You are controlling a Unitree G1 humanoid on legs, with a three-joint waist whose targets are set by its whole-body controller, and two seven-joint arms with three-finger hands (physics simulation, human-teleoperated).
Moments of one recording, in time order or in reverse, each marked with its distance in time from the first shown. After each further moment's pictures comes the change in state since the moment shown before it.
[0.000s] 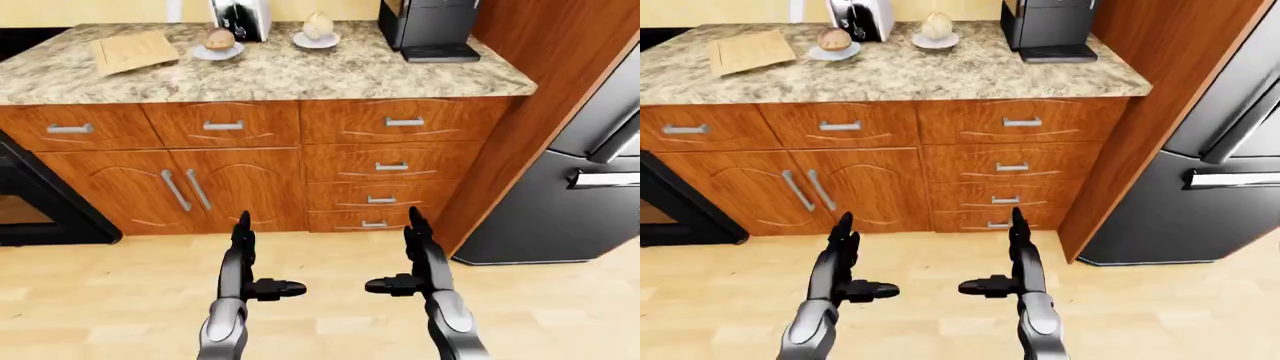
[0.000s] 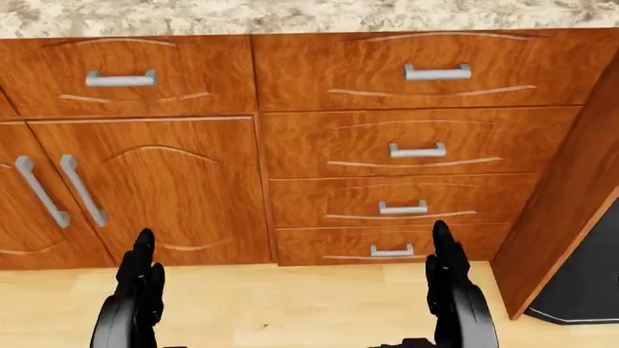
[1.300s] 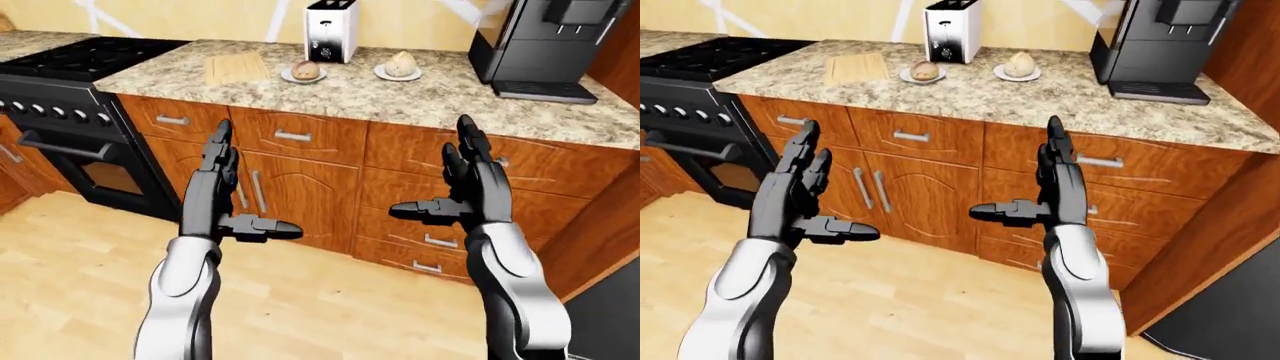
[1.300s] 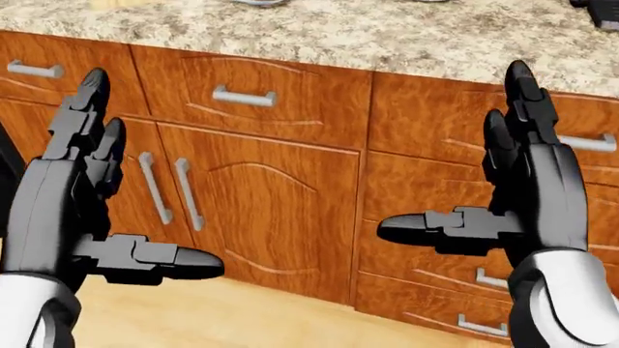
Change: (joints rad) left arm -0.256 0.064 0.044 -0.702 0.047 0.655 -0.063; right arm -0.276 -0.079 -0.109 -0.622 0.090 0.608 -0.098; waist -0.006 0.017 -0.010
